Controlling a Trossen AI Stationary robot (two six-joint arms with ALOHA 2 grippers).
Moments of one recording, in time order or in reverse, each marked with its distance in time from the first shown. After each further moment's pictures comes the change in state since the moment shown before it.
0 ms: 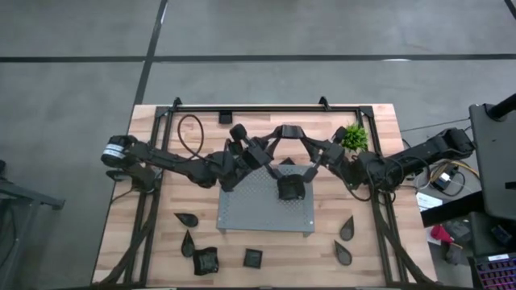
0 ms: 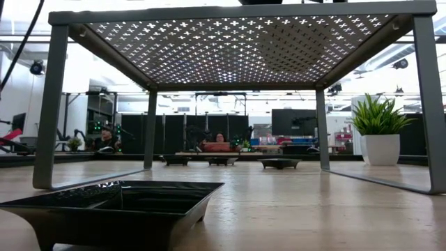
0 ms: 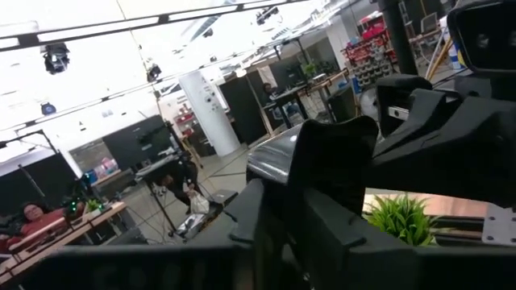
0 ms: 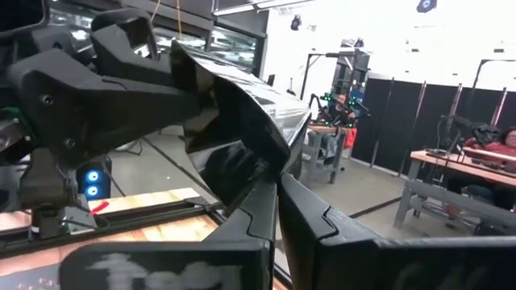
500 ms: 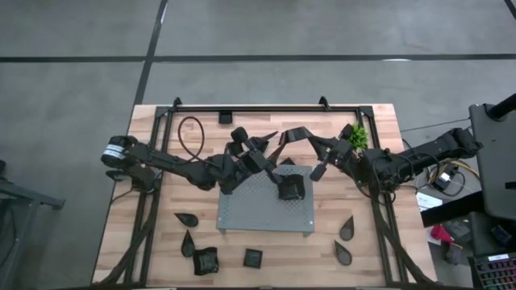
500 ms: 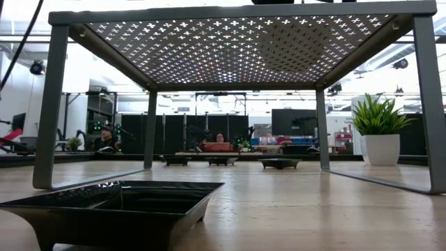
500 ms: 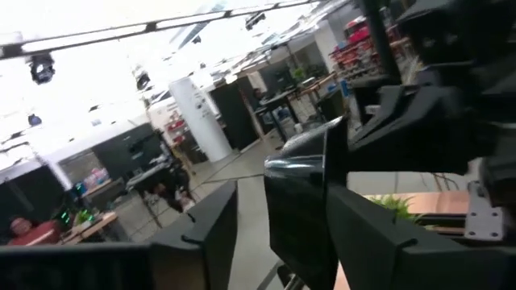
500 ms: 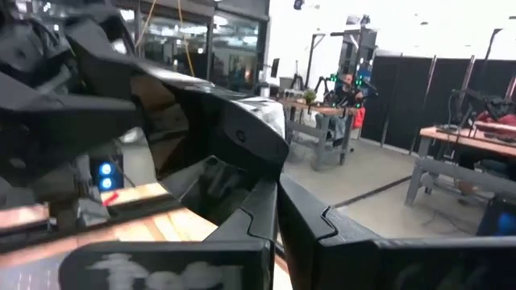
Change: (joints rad) left arm -0.028 -0.001 0.000 -0.001 0.024 0.023; right arm 0.001 -0.139 0.006 -0.256 0.011 0.154
